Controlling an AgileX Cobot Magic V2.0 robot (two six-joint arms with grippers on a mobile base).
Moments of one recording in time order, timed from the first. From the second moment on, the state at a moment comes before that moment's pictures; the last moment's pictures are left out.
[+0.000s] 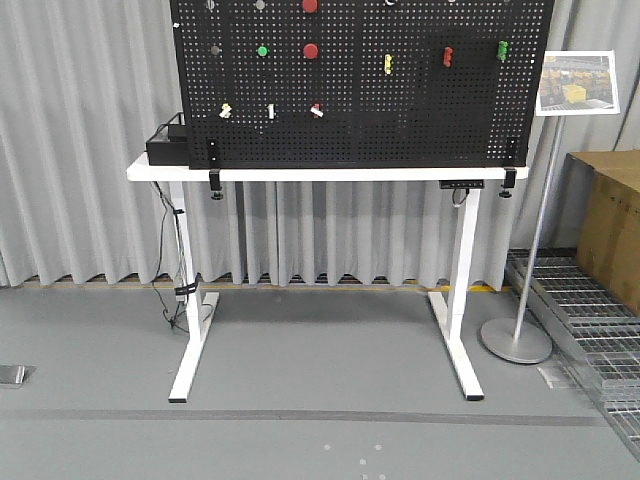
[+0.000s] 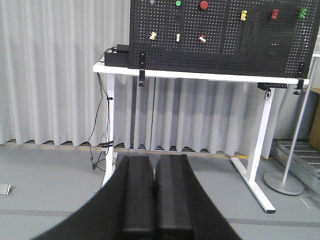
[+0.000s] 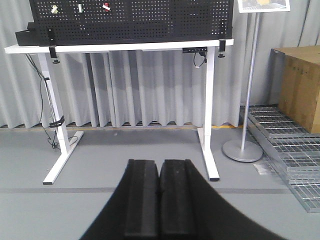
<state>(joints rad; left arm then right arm) -0.03 -0.02 0.03 -0.12 0.04 0.03 0.04 -0.01 0.03 -0.12 0.14 0.15</state>
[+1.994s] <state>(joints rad) -0.03 -0.02 0.03 -0.12 0.04 0.03 0.04 -0.01 0.03 -0.12 0.14 0.15</state>
